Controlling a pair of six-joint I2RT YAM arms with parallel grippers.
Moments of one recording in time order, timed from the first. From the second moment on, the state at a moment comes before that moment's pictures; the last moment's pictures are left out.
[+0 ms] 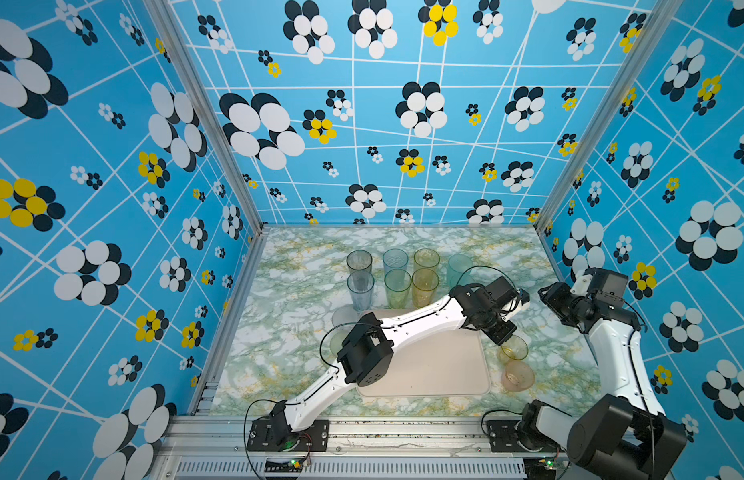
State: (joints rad) left arm -1.13 2.44 2.32 -0.76 0.33 -0.20; right arm -0.46 1.15 0.91 -0.60 -0.34 0.38
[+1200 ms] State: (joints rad) left arm -1.17 2.53 2.42 -0.81 0.16 -0.14; right arm -0.46 1.13 0.91 -0.58 -0.38 0.38
